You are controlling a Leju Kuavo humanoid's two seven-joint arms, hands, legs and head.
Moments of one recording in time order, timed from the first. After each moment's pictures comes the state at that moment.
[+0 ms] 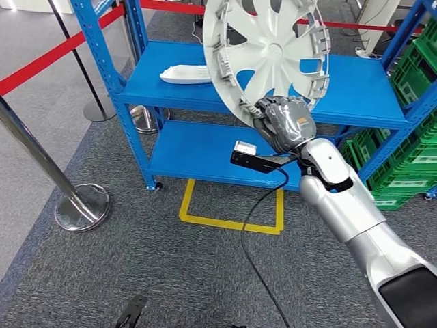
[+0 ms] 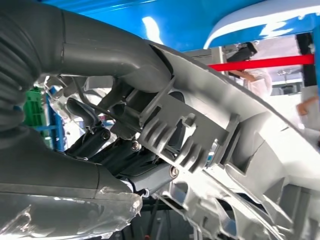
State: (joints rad) left arm -0.16 -0.18 0.76 -0.21 -1.09 0.02 -0.09; right arm -0.79 -0.19 0.61 -1.06 0.93 -0.24 -0.15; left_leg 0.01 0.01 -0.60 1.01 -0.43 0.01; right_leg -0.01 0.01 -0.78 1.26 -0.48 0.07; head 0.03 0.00
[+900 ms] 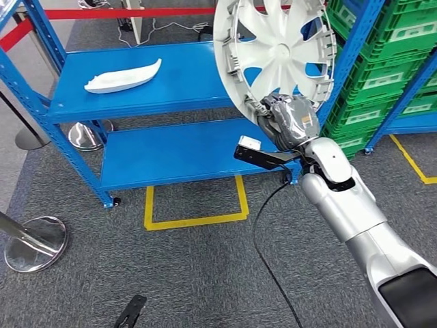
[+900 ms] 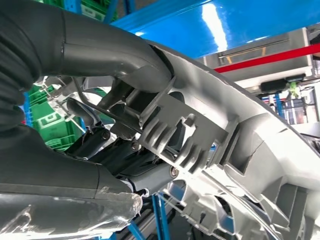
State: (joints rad) left arm -0.16 -0.18 0.77 -0.21 -1.10 0.02 -0.09; right arm -0.79 -0.18 0.57 -1.06 0.92 -0.25 -0.17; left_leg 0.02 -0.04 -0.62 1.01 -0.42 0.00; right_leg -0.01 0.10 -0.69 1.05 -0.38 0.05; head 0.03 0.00
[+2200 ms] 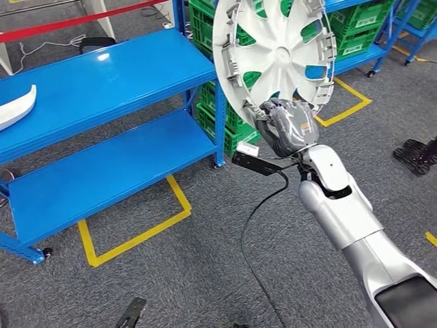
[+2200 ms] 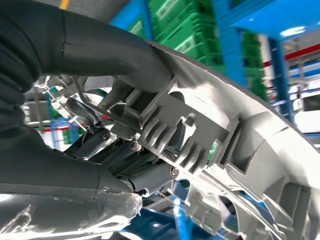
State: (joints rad) left arm -0.14 -0.17 0.81 -0.21 -1.09 0.00 -0.08; right arm -0.77 -0.15 0.56 -1.05 0.96 -0.28 -0.14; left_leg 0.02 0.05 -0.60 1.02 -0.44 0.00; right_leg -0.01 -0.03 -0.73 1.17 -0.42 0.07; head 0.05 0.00
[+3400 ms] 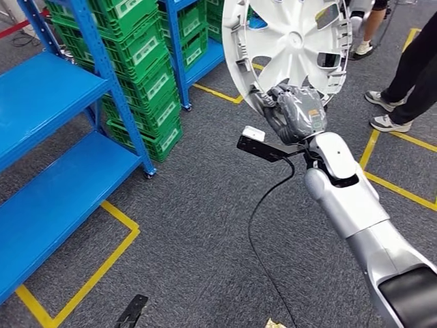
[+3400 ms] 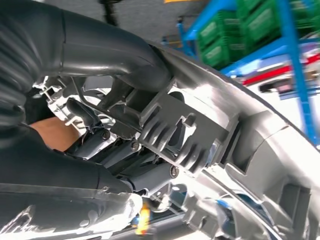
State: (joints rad) left arm -0.16 -0.17 0.81 -0.21 -1.14 0.01 -0.08; right arm -0.82 -0.14 0.54 -1.03 0.95 -0.26 -0.15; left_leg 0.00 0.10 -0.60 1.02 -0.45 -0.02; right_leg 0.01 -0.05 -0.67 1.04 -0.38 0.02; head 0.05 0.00
